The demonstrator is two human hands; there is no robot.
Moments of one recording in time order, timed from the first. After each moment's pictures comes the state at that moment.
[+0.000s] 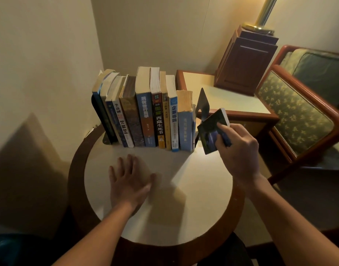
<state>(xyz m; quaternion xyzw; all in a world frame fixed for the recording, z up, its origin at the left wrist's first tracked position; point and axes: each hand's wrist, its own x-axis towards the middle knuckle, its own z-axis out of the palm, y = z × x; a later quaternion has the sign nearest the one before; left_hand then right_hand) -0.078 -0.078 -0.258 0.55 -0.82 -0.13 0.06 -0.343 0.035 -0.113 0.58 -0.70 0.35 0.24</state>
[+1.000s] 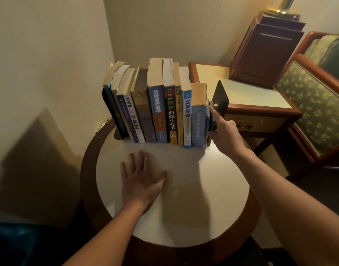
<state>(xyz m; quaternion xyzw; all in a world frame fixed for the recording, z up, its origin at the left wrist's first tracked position) -0.079 -0.078 -0.256 0.55 -0.82 -0.12 0.06 -0.359 -0.055 -0.156 0.60 -0.76 0.25 -0.03</state>
